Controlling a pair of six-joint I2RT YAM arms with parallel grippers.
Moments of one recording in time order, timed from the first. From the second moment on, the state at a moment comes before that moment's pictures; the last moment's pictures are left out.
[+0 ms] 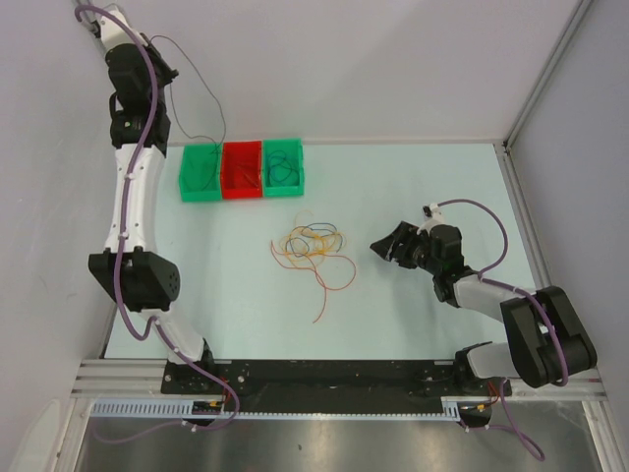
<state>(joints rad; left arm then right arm) 0.04 1.79 2.08 -0.18 -0.23 -0.28 0.31 1.34 0.43 0.52 -0.33 0.70</state>
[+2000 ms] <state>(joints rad) 0.17 1.80 1.85 -0.09 -0.16 -0.35 0.30 1.35 0.43 0.52 -0.34 0.70</state>
